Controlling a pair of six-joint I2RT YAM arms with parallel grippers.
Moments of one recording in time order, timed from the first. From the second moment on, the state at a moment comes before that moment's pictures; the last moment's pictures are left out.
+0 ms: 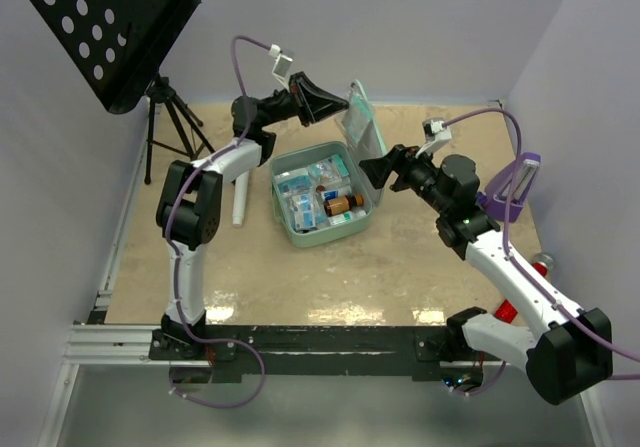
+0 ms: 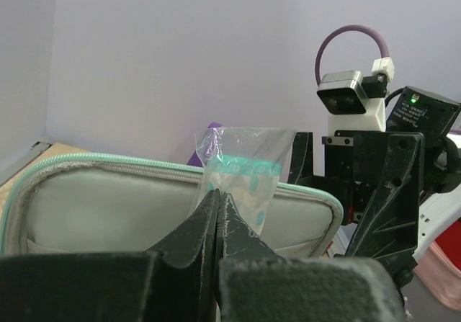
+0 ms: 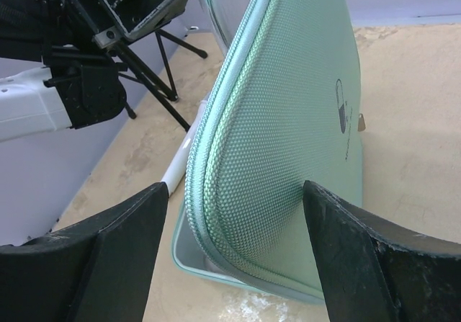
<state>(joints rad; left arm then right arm) -0.36 2.14 1.61 1.27 0.99 -1.01 0.38 1.07 0.79 0.21 -0.23 0.49</state>
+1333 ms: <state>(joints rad) -0.43 2.18 1.60 1.28 0.74 -0.95 0.36 1.08 0.81 0.16 -0.14 0.65</state>
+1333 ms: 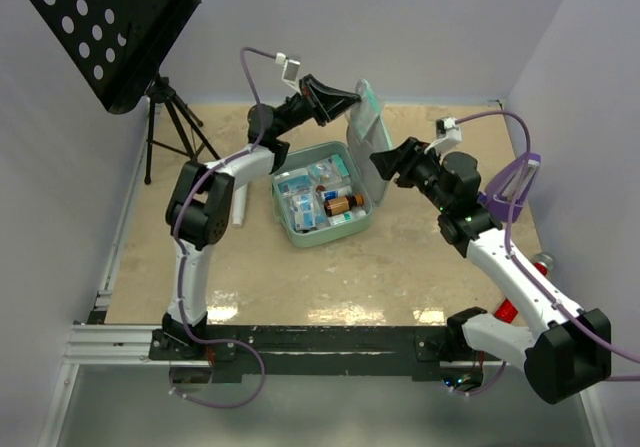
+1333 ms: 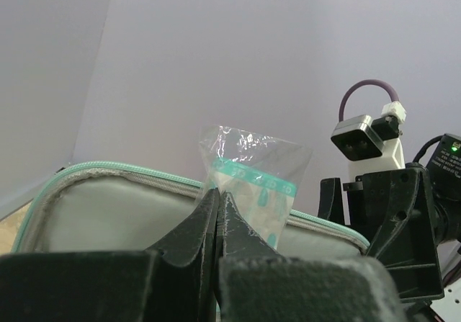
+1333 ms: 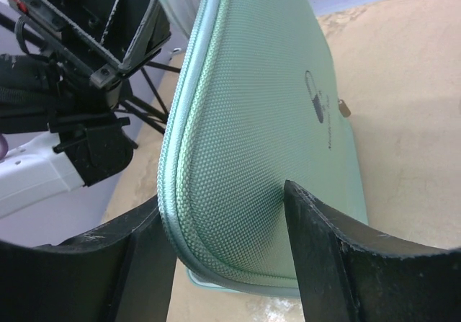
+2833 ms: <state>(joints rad) -0.55 2.46 1.95 1.28 0.64 -0.88 0.27 1.03 0.71 0.19 -0.17 0.67</state>
